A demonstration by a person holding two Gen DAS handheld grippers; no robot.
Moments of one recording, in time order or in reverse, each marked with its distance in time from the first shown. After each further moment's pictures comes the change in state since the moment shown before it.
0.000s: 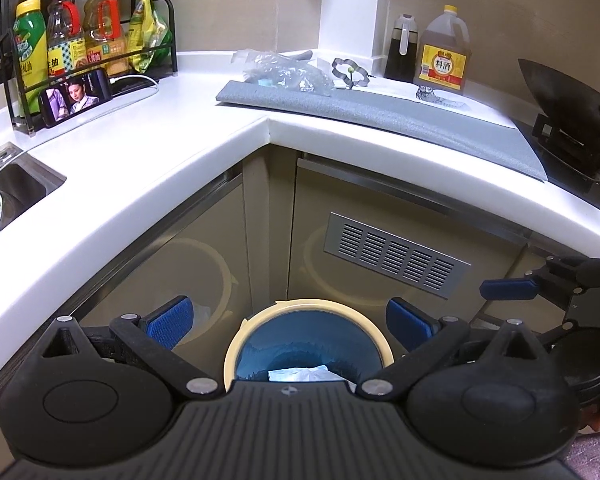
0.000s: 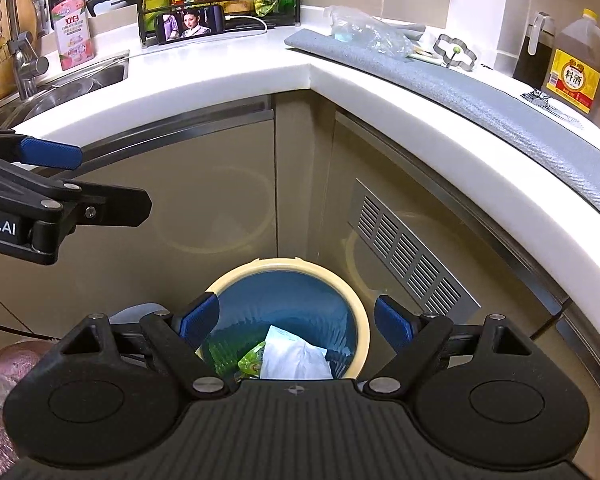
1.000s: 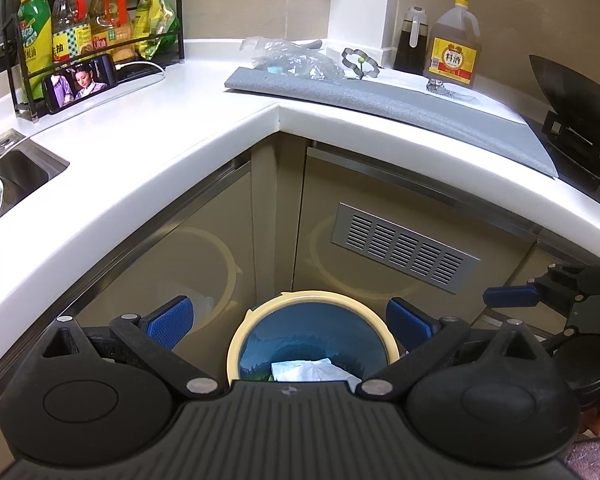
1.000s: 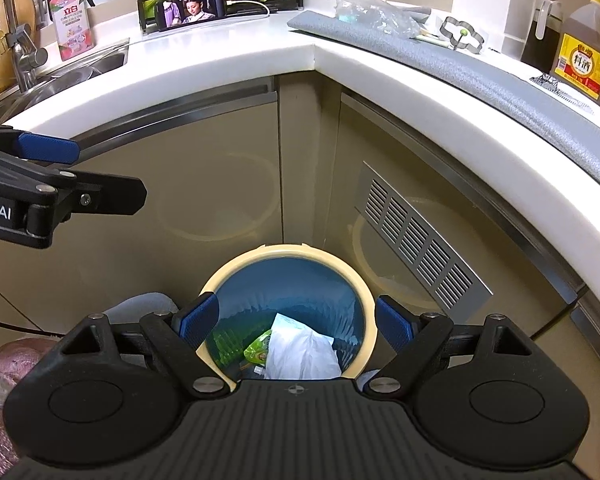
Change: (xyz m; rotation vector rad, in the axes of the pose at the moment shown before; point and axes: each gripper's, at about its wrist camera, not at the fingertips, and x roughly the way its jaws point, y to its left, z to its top) left arm 0.012 0.005 -0.001 -0.018 0.031 0.012; right arm 0.013 0.000 -0.006 0.012 0.043 0.022
